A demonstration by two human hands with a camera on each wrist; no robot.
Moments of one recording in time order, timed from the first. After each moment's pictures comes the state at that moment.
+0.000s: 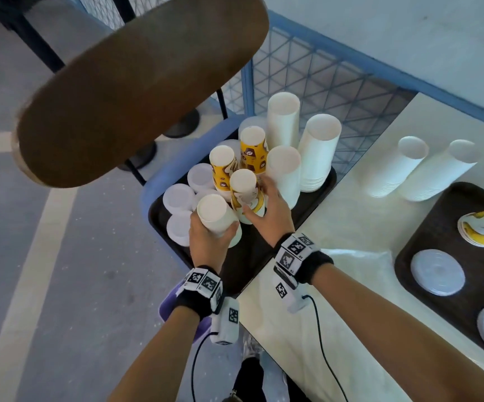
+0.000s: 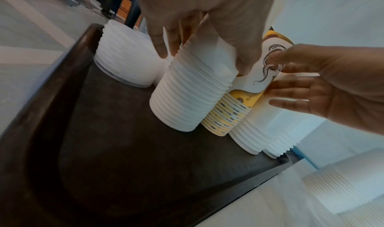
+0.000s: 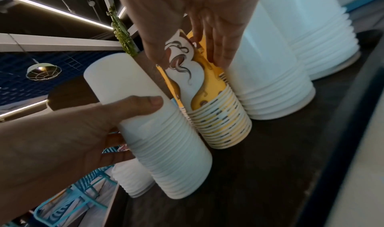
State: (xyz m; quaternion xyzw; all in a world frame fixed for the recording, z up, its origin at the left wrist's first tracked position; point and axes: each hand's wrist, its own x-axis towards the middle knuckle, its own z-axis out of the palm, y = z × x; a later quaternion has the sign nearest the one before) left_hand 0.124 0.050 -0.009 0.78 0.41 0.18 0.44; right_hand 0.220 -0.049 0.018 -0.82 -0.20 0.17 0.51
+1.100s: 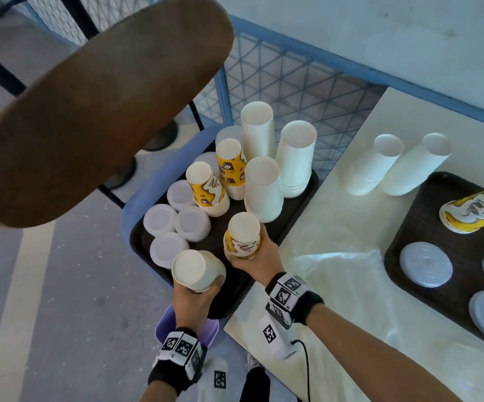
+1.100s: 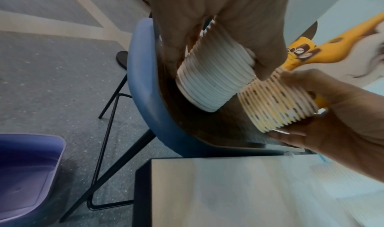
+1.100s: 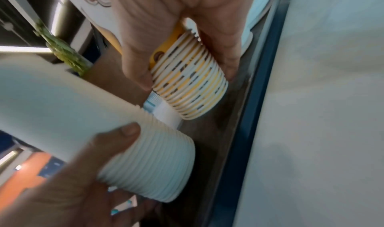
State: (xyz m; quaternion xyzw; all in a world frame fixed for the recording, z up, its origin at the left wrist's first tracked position) left_hand 0.063 0.049 -0.045 0.70 0.45 0.10 0.54; right_hand 0.186 -0.062 -0.023 -0.80 -0.04 0.27 0.54
